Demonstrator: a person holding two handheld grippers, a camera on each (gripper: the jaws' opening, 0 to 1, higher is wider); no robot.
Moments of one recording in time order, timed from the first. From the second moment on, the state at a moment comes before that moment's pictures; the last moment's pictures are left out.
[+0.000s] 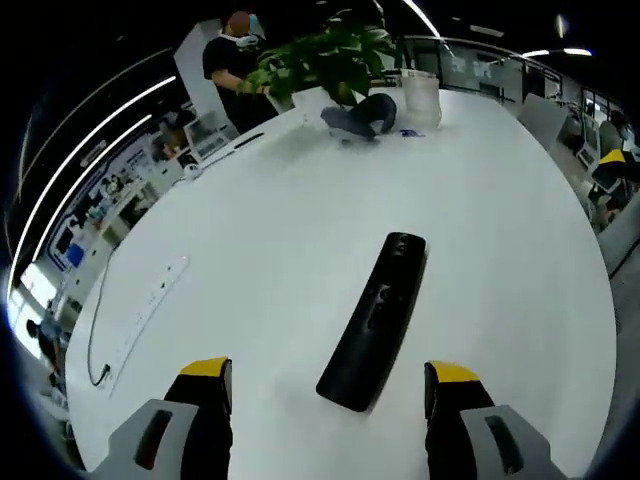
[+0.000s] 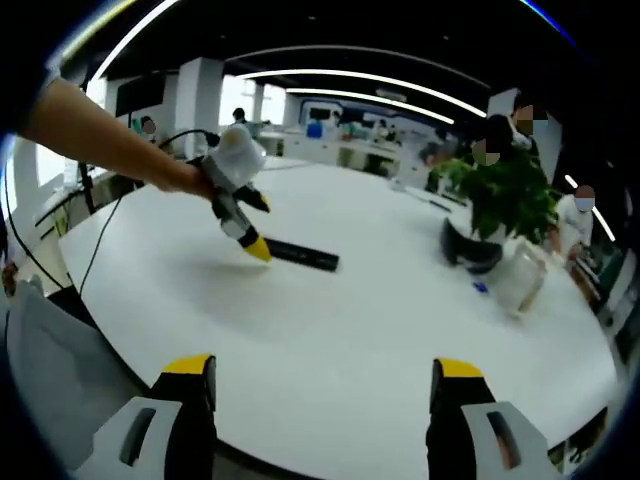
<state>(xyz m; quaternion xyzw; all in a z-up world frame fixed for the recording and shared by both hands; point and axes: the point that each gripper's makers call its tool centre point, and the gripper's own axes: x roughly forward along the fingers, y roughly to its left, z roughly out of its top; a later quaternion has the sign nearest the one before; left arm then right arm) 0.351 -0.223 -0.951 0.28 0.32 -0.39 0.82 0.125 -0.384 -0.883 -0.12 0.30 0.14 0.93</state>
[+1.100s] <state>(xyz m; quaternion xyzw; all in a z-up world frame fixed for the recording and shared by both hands) 0.170 -0.168 -0.849 0.04 0.18 -0.24 0.95 0.130 -0.406 -0.861 -0.12 0.27 0.17 0.94</state>
